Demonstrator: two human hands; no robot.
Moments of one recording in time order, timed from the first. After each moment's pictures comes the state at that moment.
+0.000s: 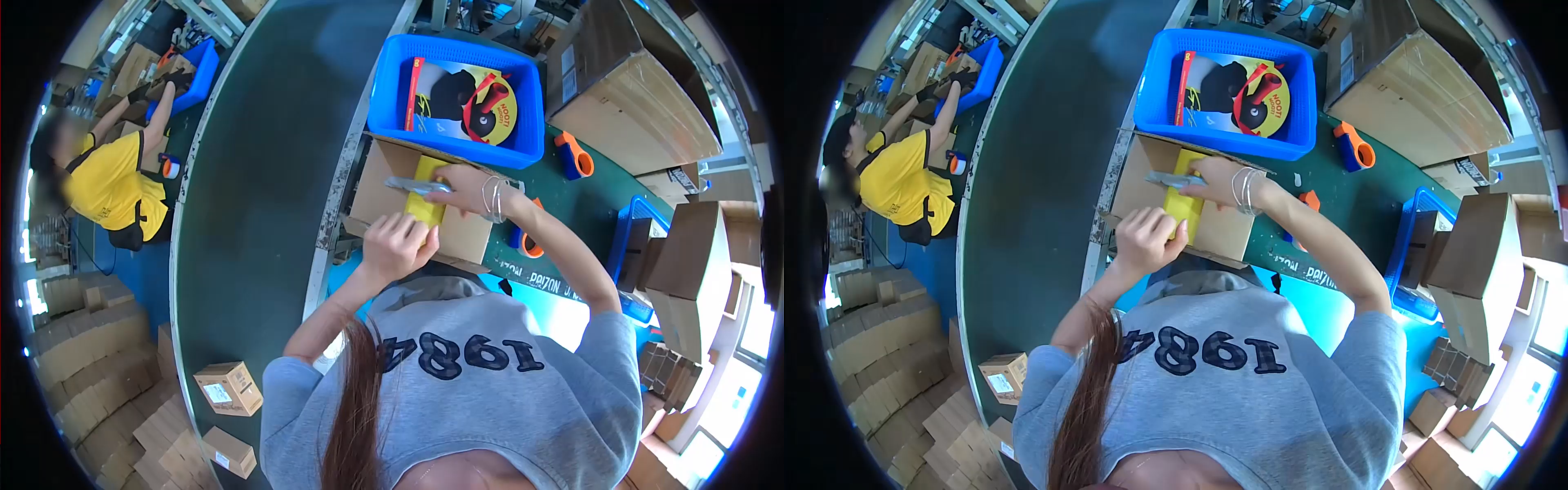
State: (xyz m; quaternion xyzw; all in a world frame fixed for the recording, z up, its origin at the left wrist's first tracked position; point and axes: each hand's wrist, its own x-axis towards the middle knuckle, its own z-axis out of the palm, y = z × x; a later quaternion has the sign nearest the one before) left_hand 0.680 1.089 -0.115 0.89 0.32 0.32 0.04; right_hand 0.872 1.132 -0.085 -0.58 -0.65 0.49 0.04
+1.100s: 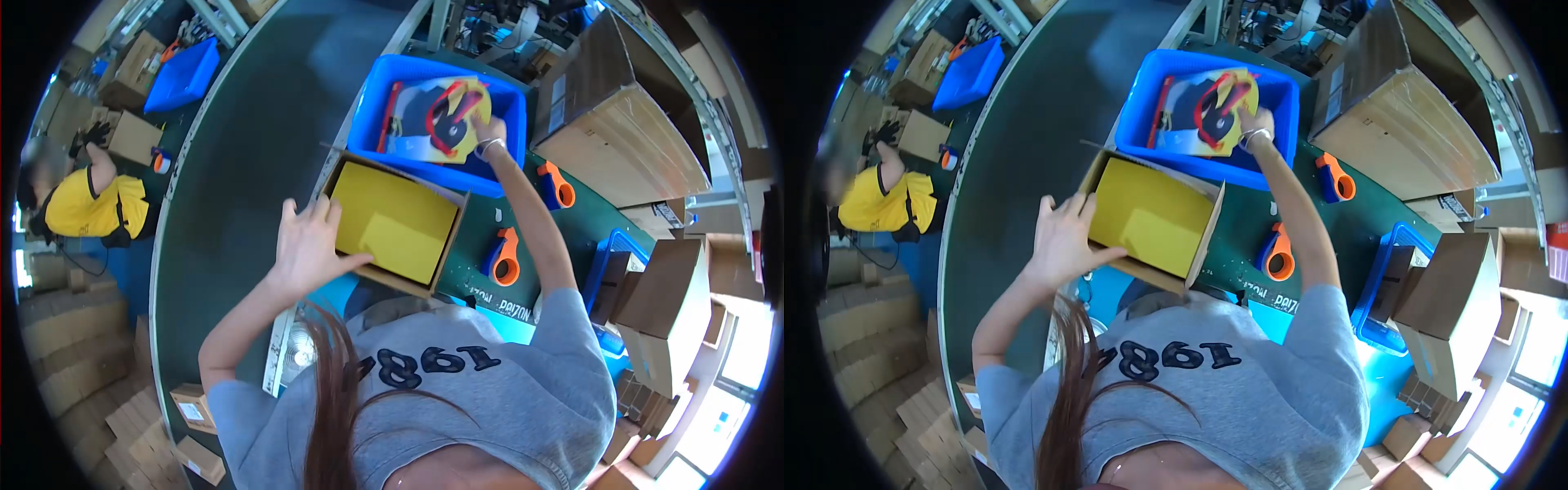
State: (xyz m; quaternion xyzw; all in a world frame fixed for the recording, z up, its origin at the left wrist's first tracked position) left_hand 0.643 1.119 -0.039 0.89 0.45 -0.05 0.06; right_hand 0.991 1.266 -0.201 -0.85 -0.47 0.17 0.18
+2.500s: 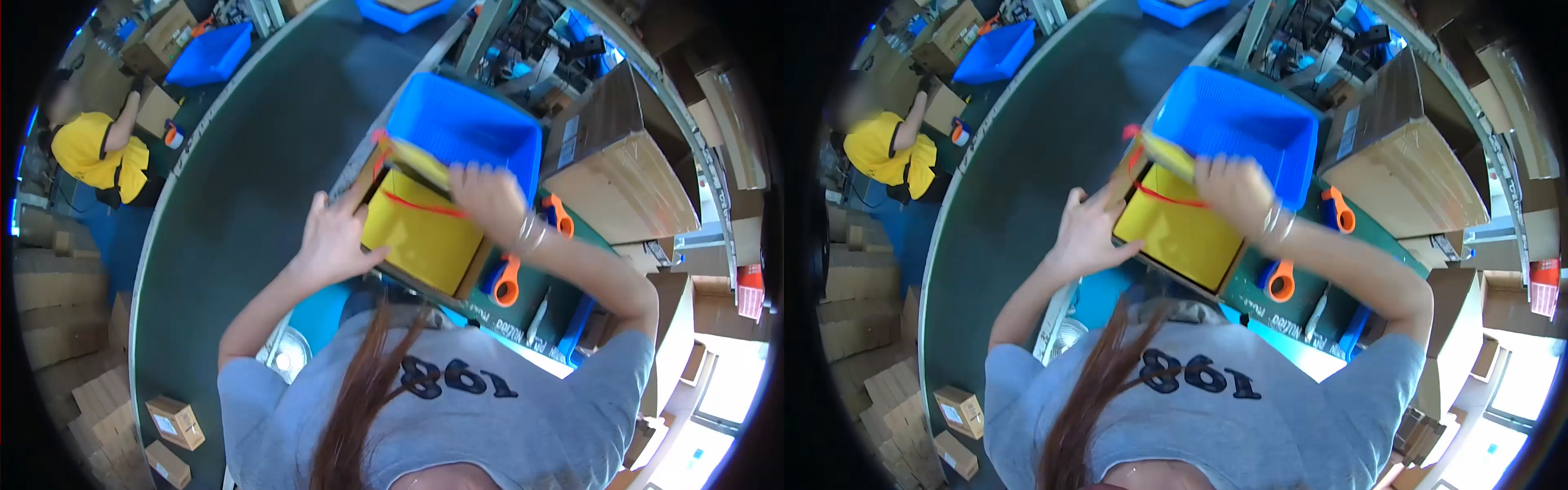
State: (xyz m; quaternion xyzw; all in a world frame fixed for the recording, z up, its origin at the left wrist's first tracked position) left_hand 0.615 1.103 -0.068 0.89 0.44 0.07 0.07; right_hand 0.849 1.104 -0.057 -0.43 -0.86 -0.27 -0.01
